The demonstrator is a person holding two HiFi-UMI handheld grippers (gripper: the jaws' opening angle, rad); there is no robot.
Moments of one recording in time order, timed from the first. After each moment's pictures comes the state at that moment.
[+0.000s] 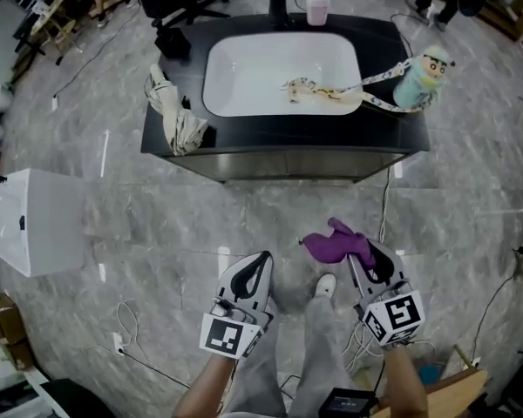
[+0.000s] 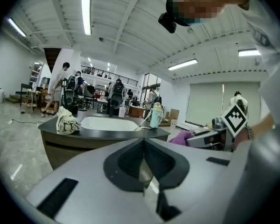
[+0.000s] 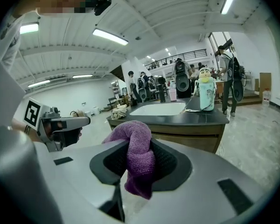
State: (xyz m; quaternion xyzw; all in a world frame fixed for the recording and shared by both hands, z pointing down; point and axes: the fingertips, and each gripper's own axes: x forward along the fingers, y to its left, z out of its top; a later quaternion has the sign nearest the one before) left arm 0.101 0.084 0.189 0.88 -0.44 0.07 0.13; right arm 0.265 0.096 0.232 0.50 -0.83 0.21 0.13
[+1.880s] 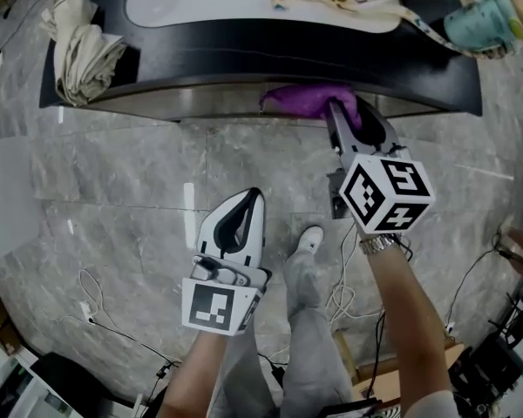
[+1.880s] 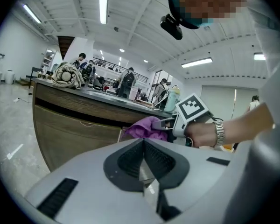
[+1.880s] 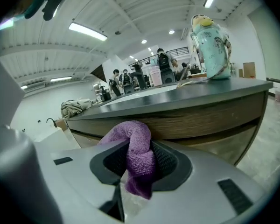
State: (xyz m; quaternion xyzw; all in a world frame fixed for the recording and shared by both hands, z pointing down) left arm 0.122 0.006 0.353 0.85 -0.48 0.07 0.20; right arm 0.259 -0.114 0.385 0.57 -0.77 0.26 0.11
